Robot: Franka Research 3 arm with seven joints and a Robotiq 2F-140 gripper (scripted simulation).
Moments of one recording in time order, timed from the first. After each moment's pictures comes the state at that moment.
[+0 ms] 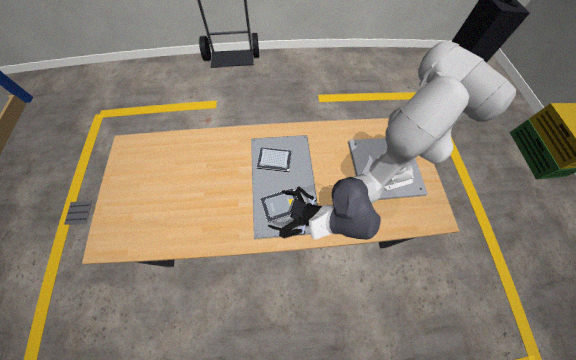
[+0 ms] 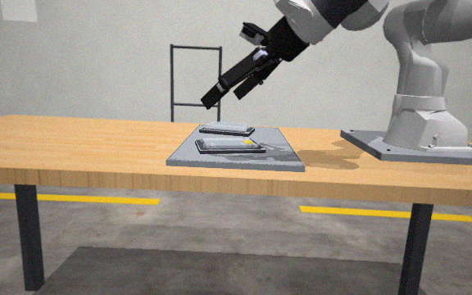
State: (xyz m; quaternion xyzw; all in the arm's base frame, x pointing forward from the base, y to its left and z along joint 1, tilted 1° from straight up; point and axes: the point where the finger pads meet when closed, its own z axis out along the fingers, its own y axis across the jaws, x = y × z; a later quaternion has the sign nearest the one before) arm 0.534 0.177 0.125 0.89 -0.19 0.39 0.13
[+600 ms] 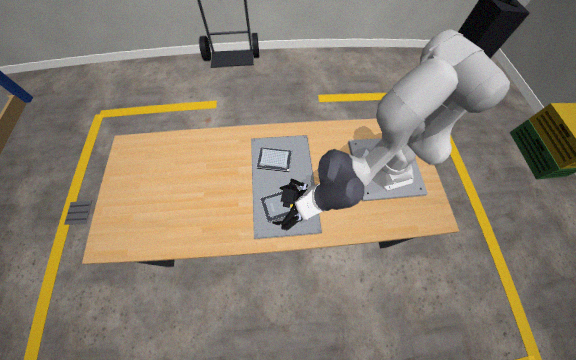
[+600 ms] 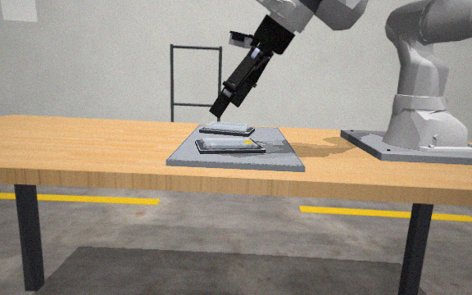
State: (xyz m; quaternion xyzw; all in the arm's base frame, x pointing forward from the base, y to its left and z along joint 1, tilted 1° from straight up) arm 0.528 0.154 0.103 0.95 -0.12 0.28 0.07
